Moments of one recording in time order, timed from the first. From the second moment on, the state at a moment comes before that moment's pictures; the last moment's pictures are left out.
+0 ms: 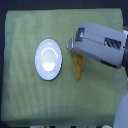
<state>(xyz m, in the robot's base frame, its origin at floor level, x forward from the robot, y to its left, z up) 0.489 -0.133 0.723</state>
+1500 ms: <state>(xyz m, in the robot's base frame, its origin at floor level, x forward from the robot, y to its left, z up) 0.492 -0.136 0.727</state>
